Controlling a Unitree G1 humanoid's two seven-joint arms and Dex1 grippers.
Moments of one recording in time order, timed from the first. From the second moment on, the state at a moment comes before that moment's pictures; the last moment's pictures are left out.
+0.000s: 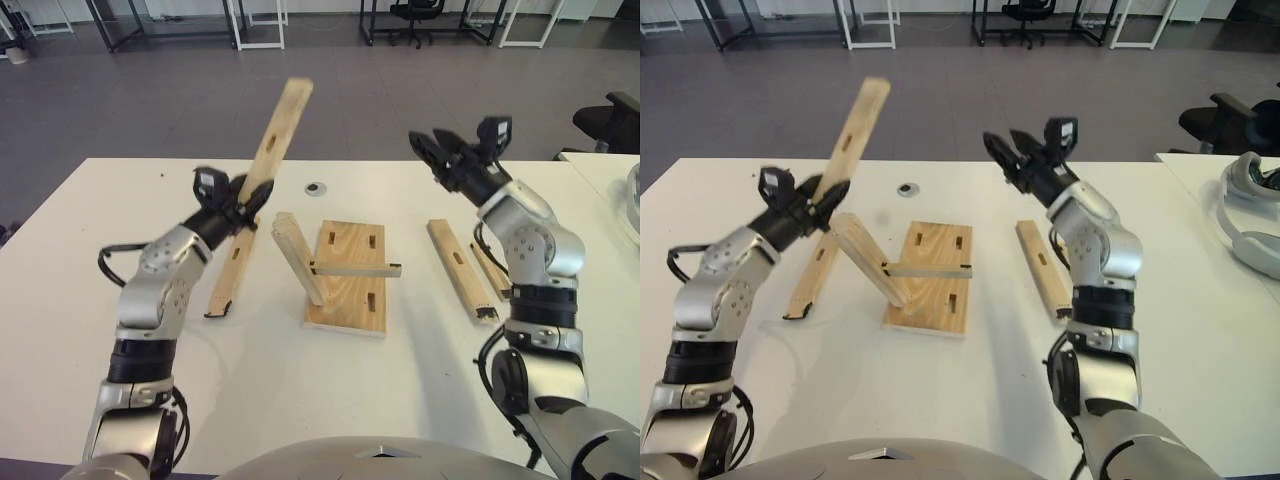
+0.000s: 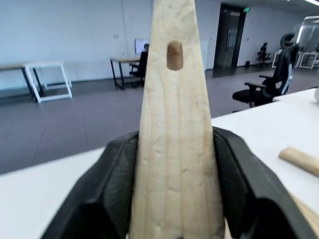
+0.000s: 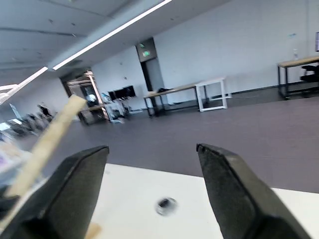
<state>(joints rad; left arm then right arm) -0.37 0.43 0.10 -0.12 -0.48 0.36 -0.45 -0.70 -0.23 -0.28 0.10 0.62 0.64 0.49</state>
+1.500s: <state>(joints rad) 0.02 0.53 -0.14 -0.21 0.07 0.25 -0.50 0.09 -0.07 -0.53 -0.55 1.38 0.78 -0.15</state>
